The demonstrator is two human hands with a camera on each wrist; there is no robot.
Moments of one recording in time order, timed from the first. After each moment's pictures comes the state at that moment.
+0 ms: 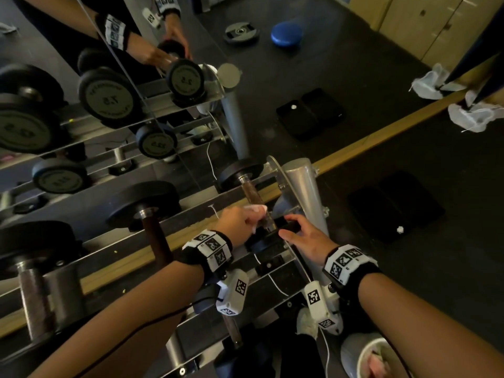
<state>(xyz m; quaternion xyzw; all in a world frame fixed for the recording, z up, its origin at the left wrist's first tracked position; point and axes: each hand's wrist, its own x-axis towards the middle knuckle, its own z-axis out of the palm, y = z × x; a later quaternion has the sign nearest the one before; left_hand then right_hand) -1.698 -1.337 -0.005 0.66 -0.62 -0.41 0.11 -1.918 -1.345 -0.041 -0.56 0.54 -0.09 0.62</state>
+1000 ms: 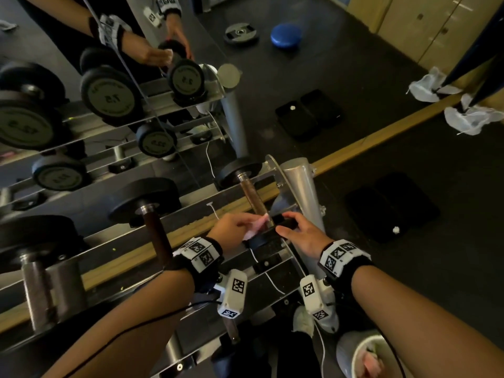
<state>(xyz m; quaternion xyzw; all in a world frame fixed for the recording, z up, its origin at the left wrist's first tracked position) -1.696 -1.310 -0.009 0.63 -0.52 -0.53 0.24 -1.917 -1.346 -0.041 -0.54 0.56 -0.08 0.62</state>
